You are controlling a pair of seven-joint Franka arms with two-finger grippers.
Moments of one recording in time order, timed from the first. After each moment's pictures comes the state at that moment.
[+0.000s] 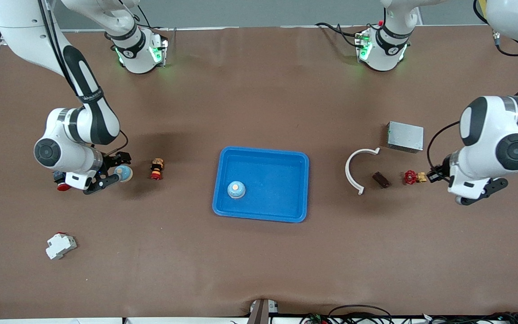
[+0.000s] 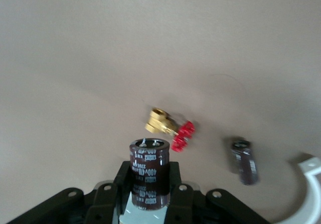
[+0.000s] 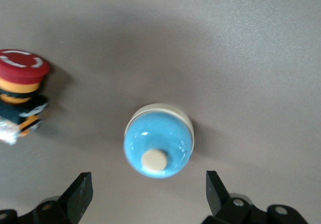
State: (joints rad) left arm 0.17 0.34 -0.18 -1.83 0.22 1.97 -0.52; right arm 0.10 0.39 -0.11 -2.08 0.06 2.21 -0.48
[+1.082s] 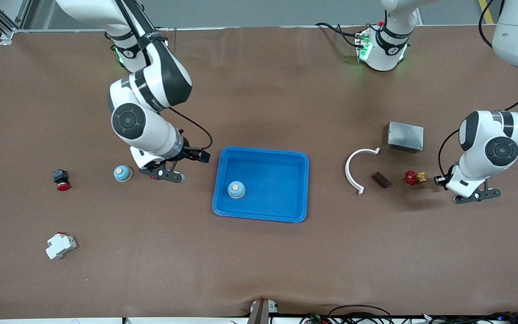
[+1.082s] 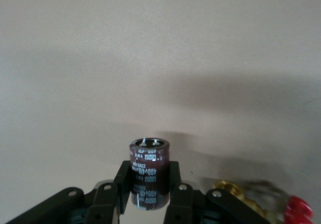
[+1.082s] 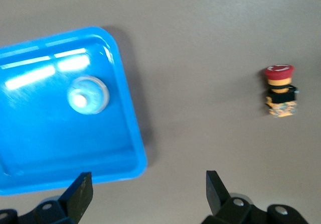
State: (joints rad) left arm 0.34 0.49 -0.18 -2.02 0.47 2.44 -0.33; right arm 0.52 0.37 -0.05 -1.72 0.21 2.02 0.68
